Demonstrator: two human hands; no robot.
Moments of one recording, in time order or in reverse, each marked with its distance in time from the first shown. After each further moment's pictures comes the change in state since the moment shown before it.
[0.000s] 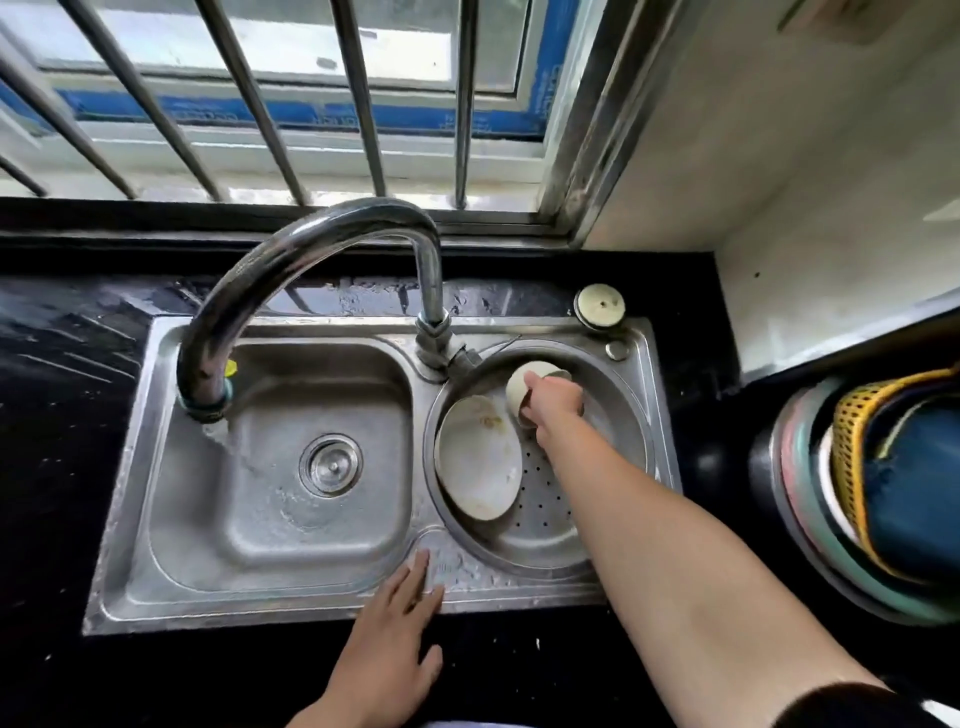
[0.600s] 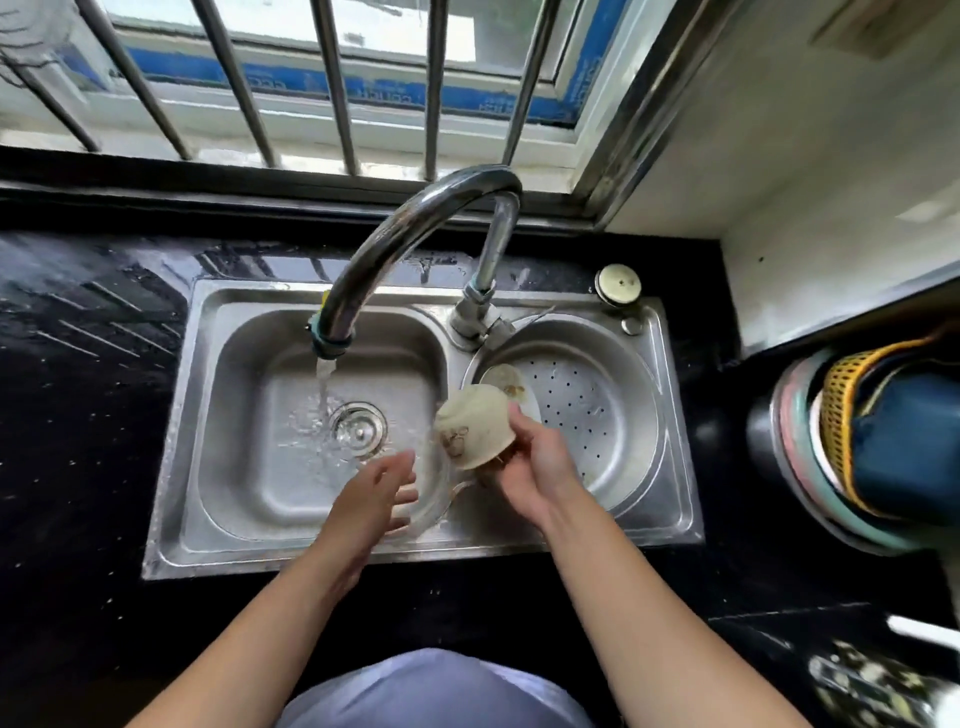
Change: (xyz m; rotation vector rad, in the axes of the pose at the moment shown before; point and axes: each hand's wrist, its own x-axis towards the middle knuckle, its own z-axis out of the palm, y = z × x) left_hand -0.003 -0.052 -0.105 -1.321 0.197 -0.348; right_hand -0.160 0.078 -0.001 0.531 -0.550 0.240
